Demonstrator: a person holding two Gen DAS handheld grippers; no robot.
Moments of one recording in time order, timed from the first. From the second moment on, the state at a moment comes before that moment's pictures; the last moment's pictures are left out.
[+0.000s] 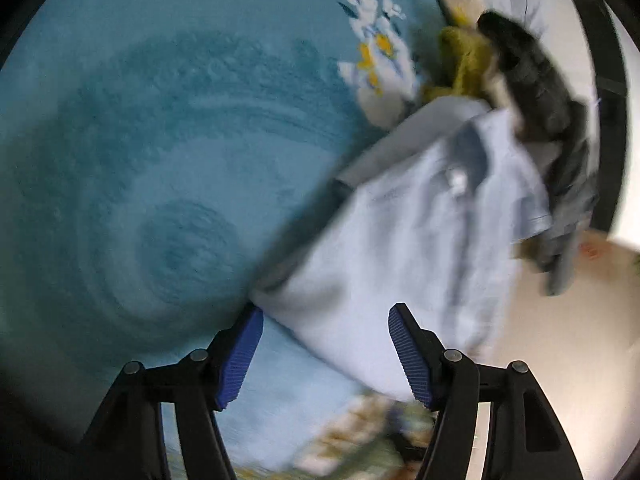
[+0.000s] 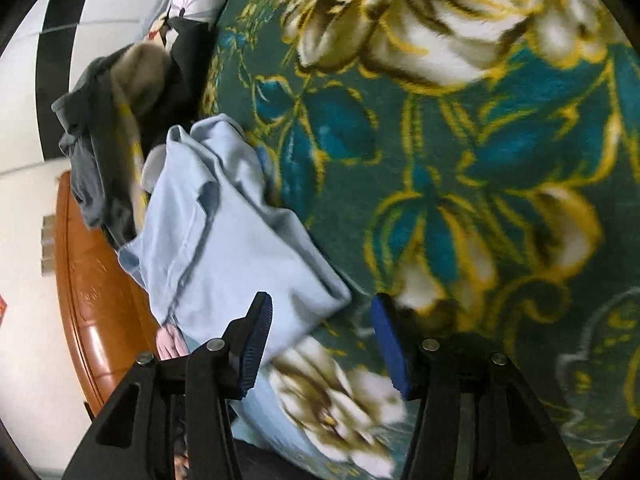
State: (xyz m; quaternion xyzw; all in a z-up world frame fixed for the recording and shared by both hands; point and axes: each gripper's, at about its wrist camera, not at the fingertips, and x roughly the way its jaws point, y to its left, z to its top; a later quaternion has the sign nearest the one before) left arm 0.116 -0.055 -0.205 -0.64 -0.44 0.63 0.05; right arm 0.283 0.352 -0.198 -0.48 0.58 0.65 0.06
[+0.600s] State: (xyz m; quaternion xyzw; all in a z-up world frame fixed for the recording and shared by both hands) left arm 0.106 -0.050 -0.115 -0.52 -0.48 0.71 0.06; right arm 0.225 0.329 -0.095 -0.38 0.58 0.72 0.01
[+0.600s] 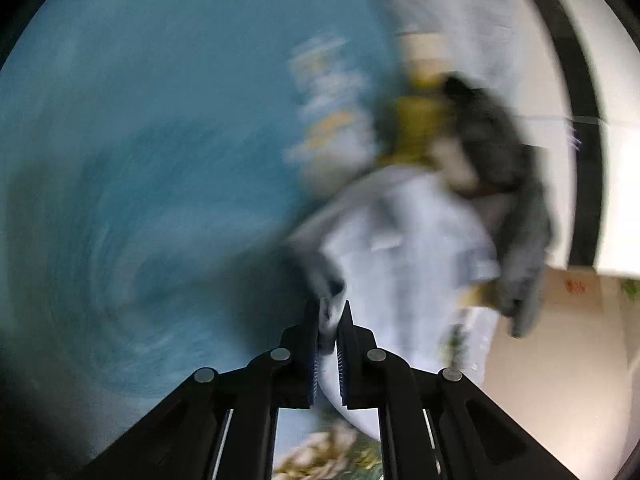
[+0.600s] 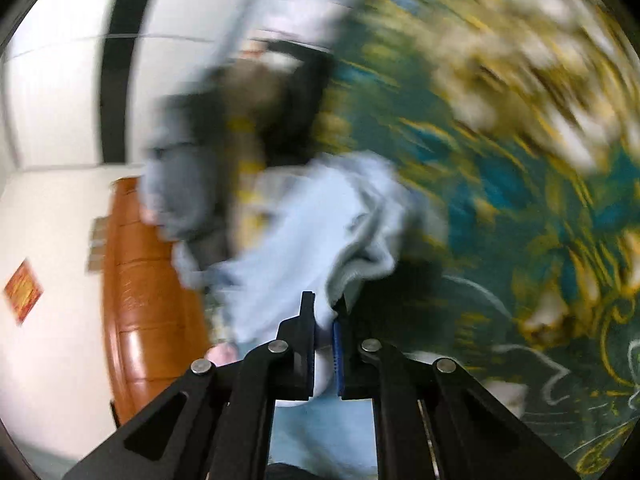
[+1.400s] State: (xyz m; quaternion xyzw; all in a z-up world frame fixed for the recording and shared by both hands) left arm 0.190 -0.105 -0.086 -0.61 -0.24 0.76 -0.01; right arm 0.224 0.239 -0.029 -0.47 0.32 0.82 0.01
